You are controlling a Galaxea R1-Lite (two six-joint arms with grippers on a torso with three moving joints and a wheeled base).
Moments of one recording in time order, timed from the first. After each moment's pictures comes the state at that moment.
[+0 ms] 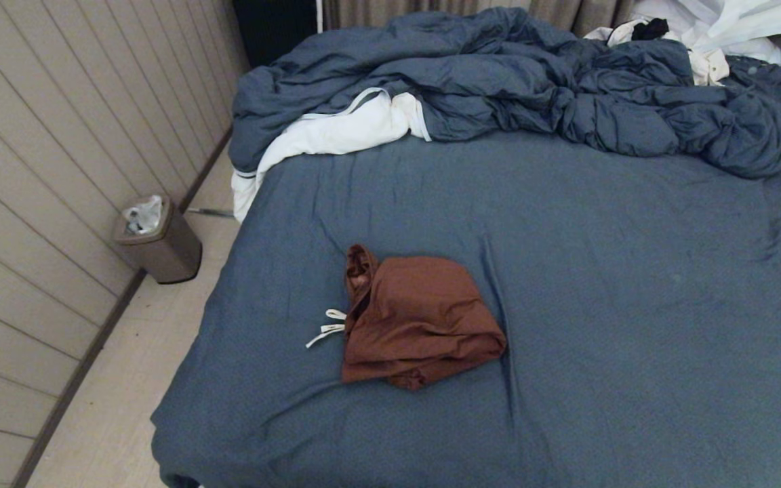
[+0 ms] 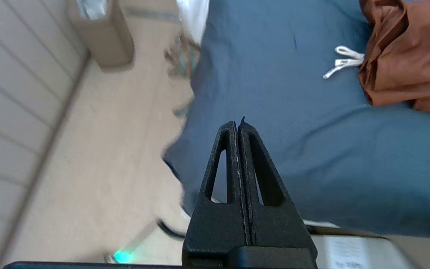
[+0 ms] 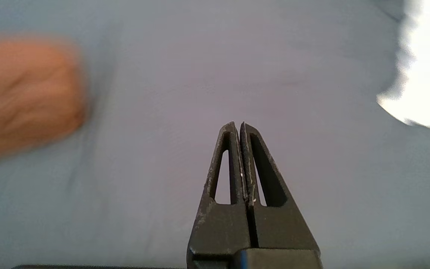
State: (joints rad) left arm 0.02 0.12 0.00 -0.06 -0.03 0.01; right arm 0.20 0.28 -0.12 -0.21 -0.39 -0.10
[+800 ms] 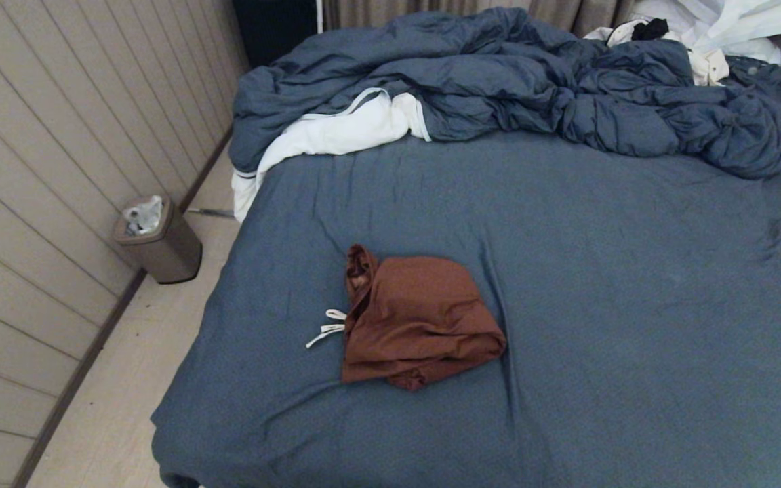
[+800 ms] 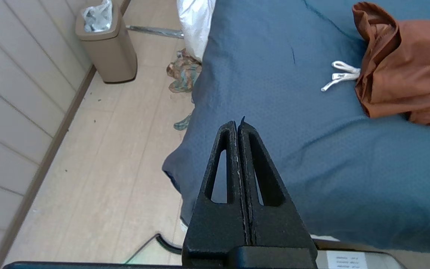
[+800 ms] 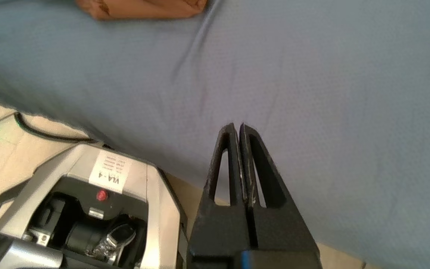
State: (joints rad) left arm 0.00 0.00 0.00 0.01 0.00 -0.01; right arm 0.21 0.27 0.00 -0.03 0.02 -0.10
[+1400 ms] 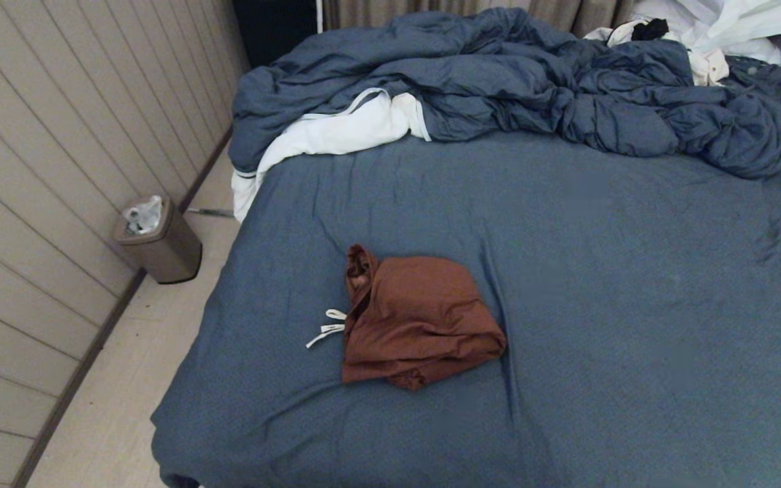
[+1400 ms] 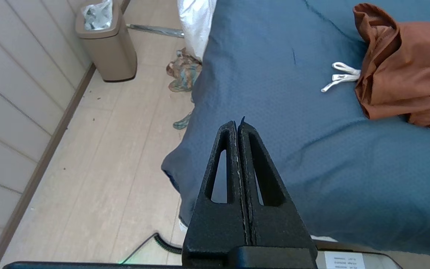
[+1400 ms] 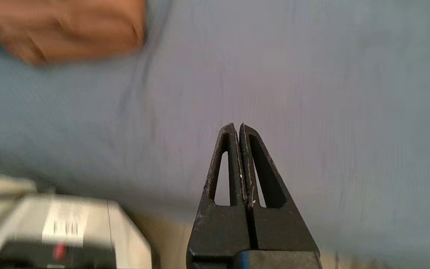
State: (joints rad) left arm 0.00 0.00 0.00 0.01 0.00 -0.02; right arm -0.02 0.14 0.00 0.00 0.03 -0.11
